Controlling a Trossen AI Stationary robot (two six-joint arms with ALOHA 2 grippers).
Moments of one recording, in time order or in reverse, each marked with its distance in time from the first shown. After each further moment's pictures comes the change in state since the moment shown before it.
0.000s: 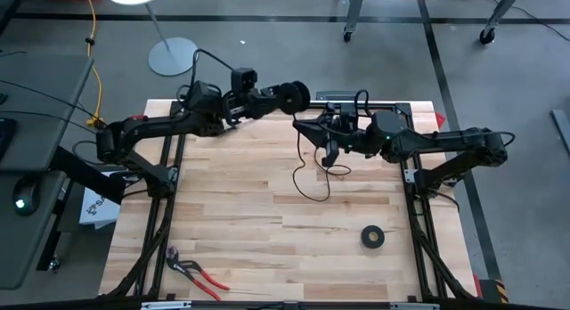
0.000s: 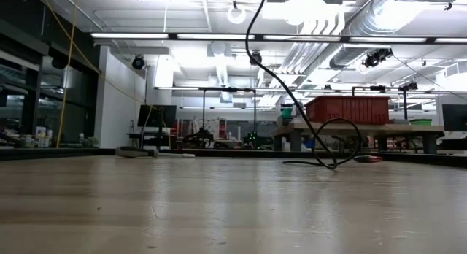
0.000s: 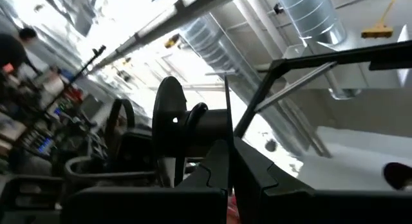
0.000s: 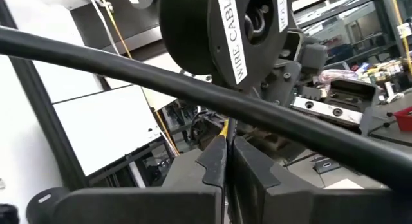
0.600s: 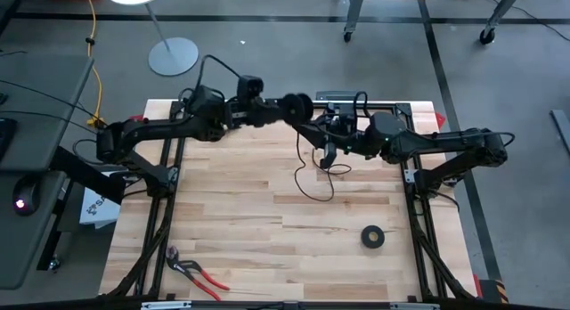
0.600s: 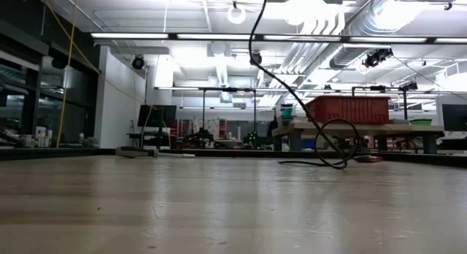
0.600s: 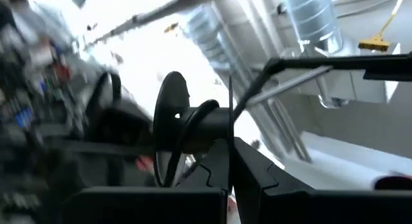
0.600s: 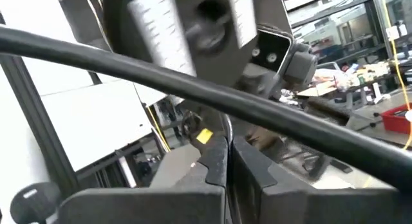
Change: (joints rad) left arm -0.068 0.007 0.001 -0.023 -0.034 -0.059; right arm -0.001 0.001 0.000 -0.013 0.036 -0.026
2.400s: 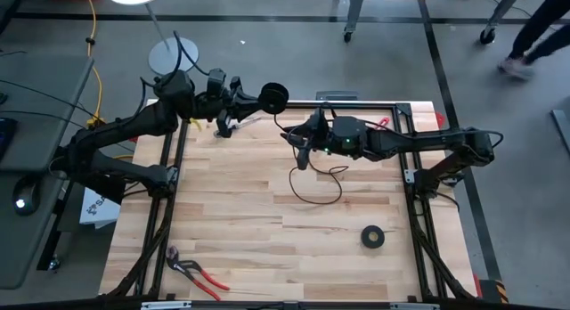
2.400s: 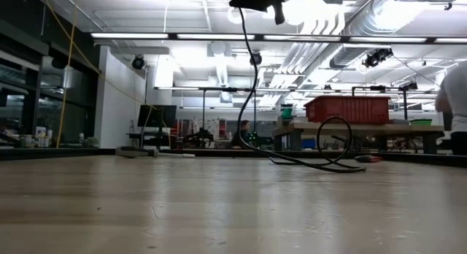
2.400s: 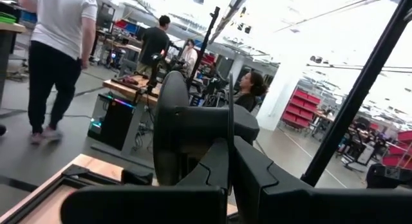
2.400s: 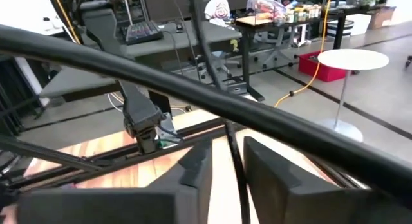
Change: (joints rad) left arm 0.064 -0.343 0.000 -0.903 -0.174 0.732; right arm -0.074 0.129 -0.002 -0.277 0.081 -0.160
